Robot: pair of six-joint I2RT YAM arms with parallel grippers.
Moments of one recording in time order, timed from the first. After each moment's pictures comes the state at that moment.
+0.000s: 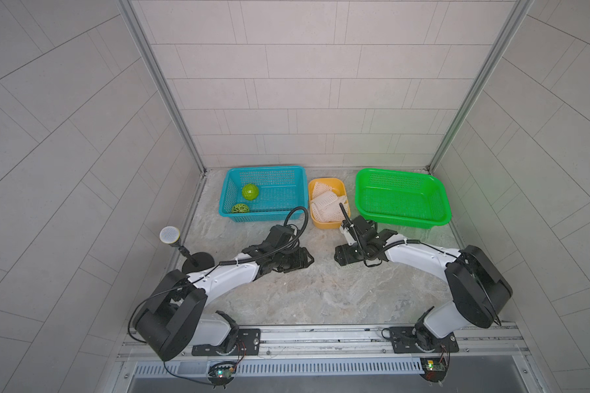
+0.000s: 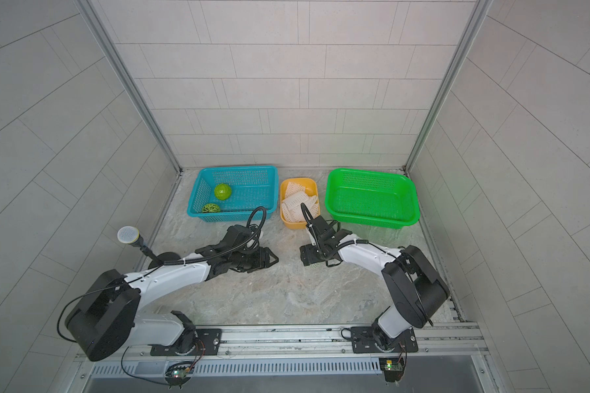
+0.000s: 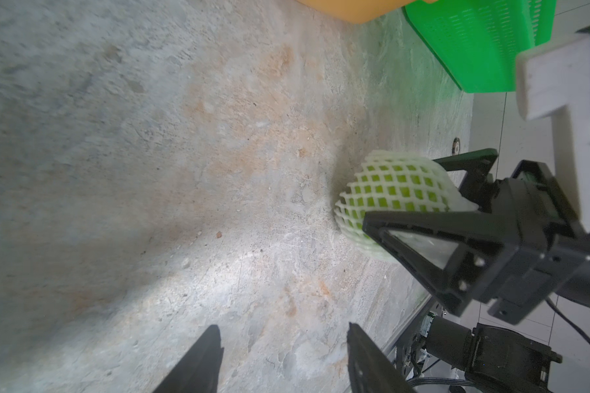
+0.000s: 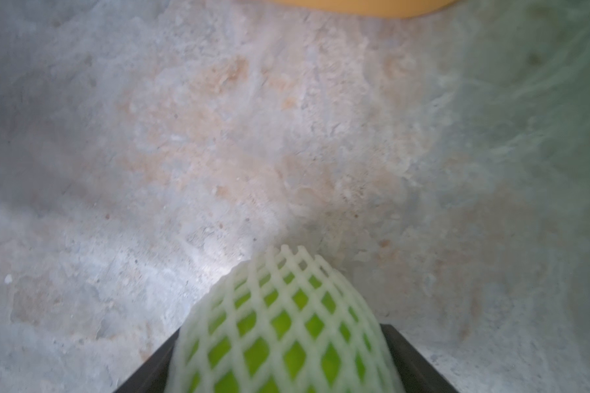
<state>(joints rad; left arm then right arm) -0.62 1.35 0.63 -0.16 0.39 -0.77 0.61 1.54 0.89 -0.48 -0.11 0.33</state>
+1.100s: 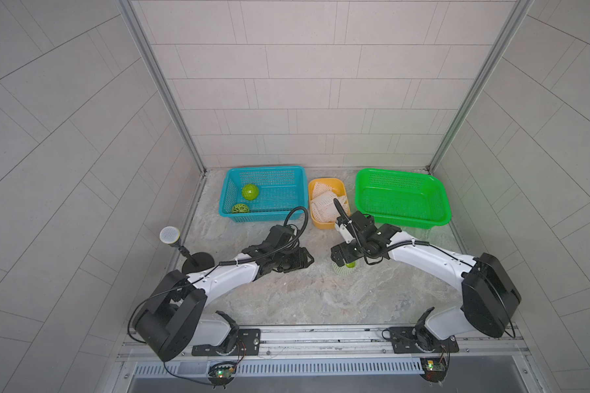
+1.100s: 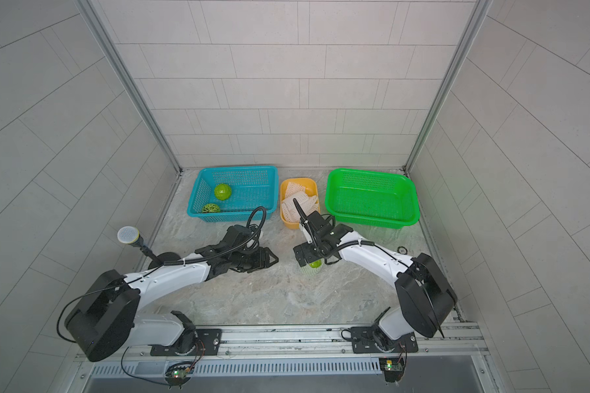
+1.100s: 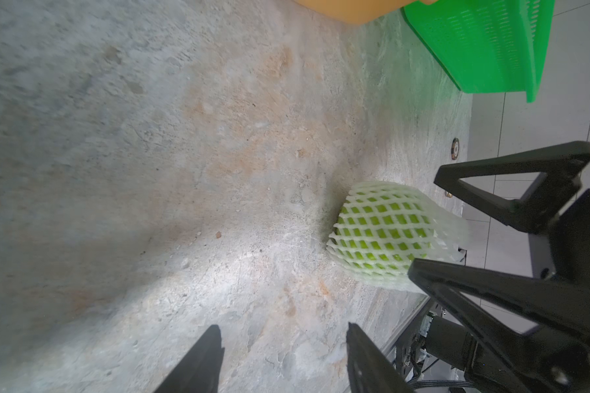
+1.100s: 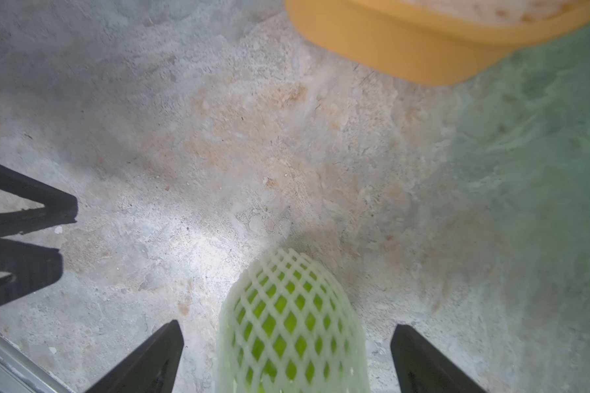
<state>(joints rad) -0.62 1.34 0.63 -0.16 0.39 -0.77 0.66 1.45 0.98 -0.63 -0.05 0.28</state>
